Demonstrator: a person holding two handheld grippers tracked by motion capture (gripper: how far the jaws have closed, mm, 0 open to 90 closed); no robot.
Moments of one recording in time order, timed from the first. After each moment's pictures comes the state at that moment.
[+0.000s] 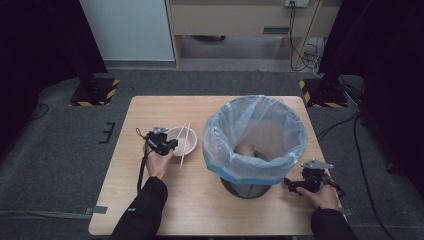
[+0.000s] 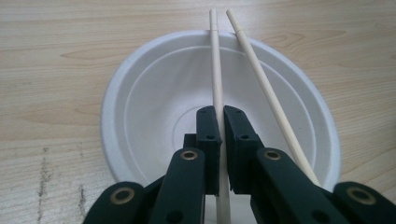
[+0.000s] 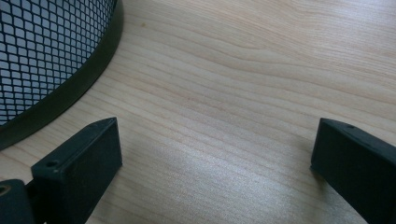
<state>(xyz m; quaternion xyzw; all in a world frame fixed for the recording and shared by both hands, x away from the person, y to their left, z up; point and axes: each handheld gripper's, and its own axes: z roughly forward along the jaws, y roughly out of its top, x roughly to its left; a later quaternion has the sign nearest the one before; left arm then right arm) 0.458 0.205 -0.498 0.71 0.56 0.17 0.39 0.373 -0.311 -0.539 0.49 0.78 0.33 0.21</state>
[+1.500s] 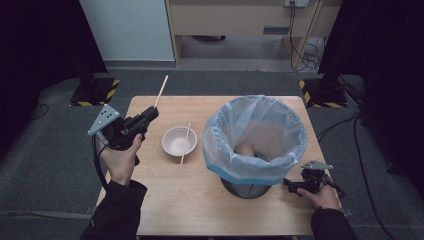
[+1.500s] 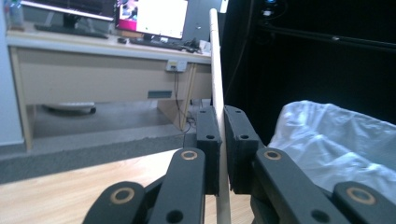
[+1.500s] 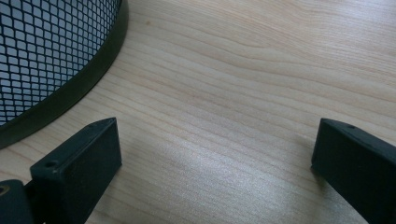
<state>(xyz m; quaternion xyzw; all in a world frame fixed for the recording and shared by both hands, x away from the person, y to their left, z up) 0.359 0.238 -0.314 0.62 0.38 0.25 0.64 0.371 -0.310 -0.539 0.49 0.78 0.33 0.21</state>
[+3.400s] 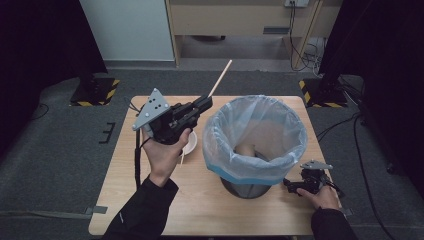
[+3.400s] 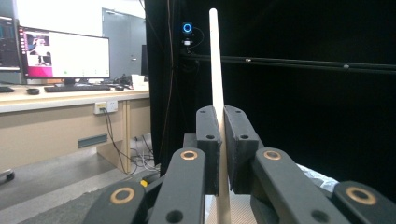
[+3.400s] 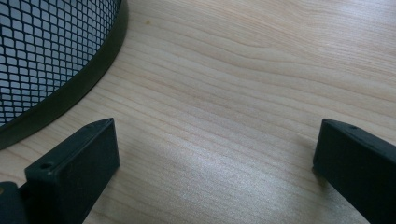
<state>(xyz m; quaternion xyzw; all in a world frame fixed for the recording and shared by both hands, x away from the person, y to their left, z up) 0.352 0.125 -0.260 0.63 0.25 0.22 0.70 0.371 -0.308 -0.540 0.49 0.78 0.33 0.21</state>
